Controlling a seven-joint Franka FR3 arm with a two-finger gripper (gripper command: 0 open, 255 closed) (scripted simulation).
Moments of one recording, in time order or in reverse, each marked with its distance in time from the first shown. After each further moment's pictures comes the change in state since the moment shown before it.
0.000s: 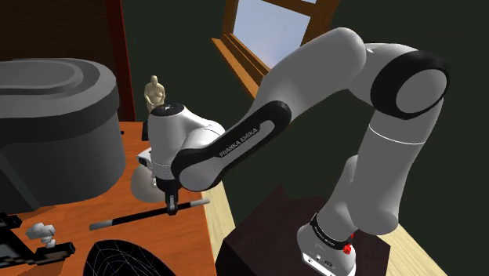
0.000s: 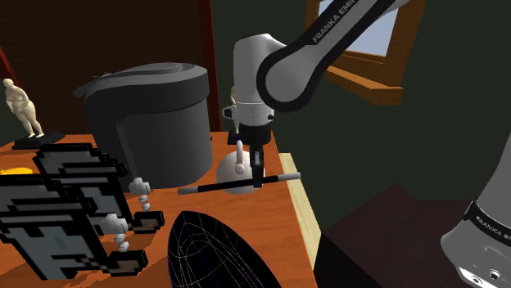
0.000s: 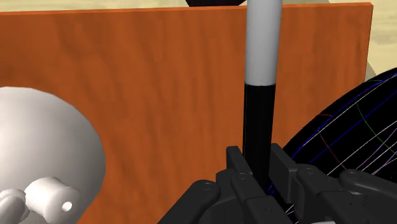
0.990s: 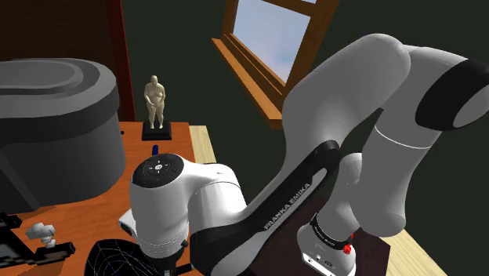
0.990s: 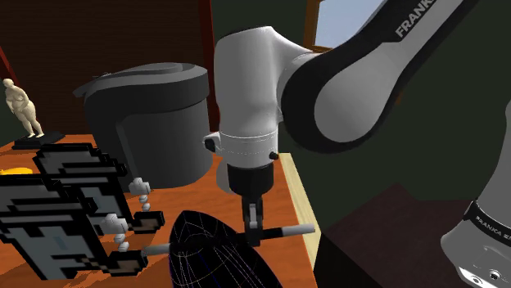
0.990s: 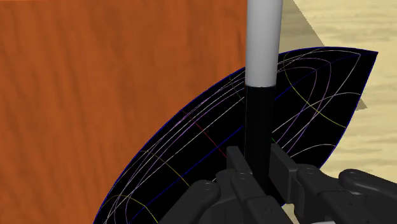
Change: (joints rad) arm 0.199 -0.051 0.135 -0.064 0.013 0.032 0.323
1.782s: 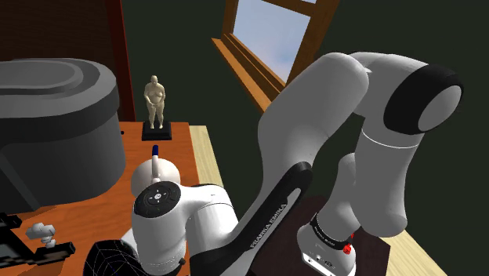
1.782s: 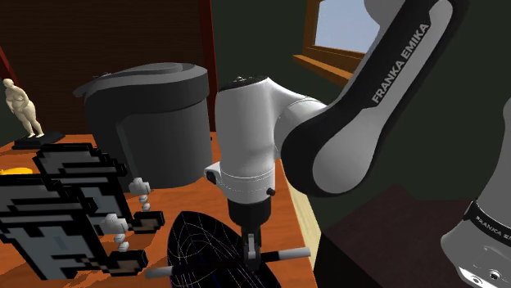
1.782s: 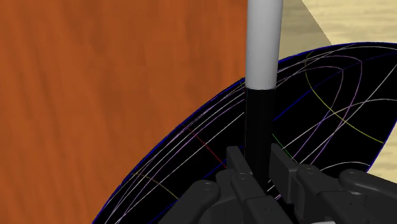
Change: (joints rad) arm 0.041 0.142 -0.037 -0.003 -0.092 0.133 0.072
